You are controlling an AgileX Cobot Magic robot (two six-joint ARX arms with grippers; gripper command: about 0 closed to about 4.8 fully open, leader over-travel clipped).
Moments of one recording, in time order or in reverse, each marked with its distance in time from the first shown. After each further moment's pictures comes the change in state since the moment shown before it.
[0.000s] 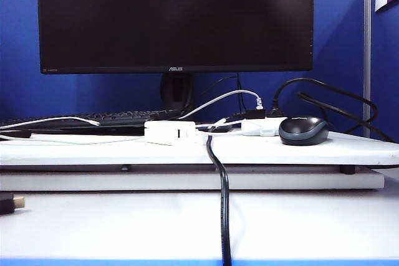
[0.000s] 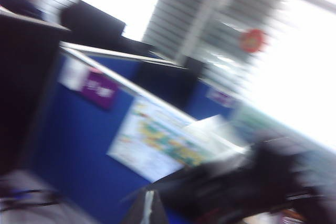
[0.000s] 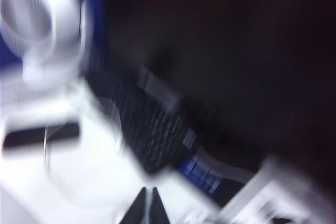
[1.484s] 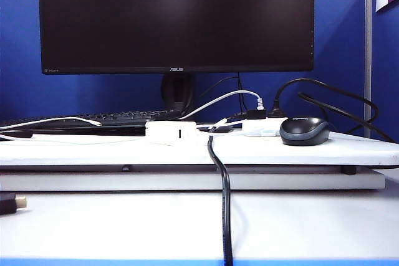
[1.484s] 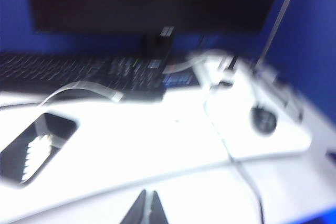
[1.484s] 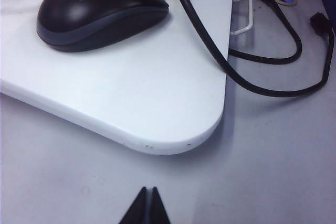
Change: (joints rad) left arm 0.000 -1.032 -0.584 -0.918 -0.779 0.504; right arm -0.029 -0.796 -1.536 0.450 0.463 0.128
